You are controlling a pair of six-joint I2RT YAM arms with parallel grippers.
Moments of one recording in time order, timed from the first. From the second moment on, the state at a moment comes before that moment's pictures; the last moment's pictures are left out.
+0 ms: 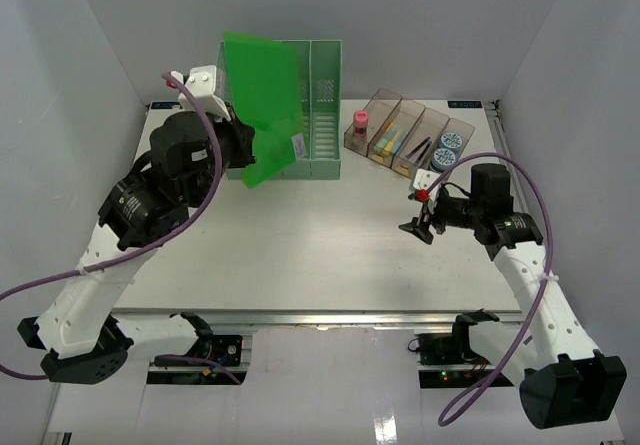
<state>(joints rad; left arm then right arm) -0.77 1.17 1.74 -0.78 -0.54 -0.37 0.18 0.94 0.86 -0.59 -0.83 -0.84</state>
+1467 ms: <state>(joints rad) -0.50 1.57 1.87 -0.68 -0.40 -0.06 0.14 0.90 0.79 -0.53 -0.94 -0.84</state>
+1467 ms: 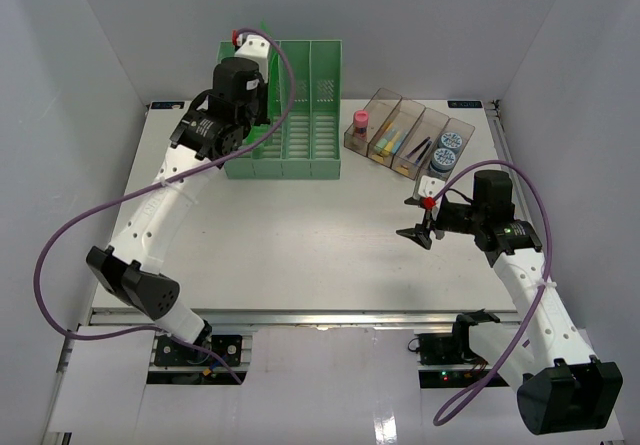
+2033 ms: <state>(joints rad) -0.45 1.72 2.02 -0.81 -0.29 -0.06 0.13 0.90 0.79 -0.53 -0.97 -0.84</state>
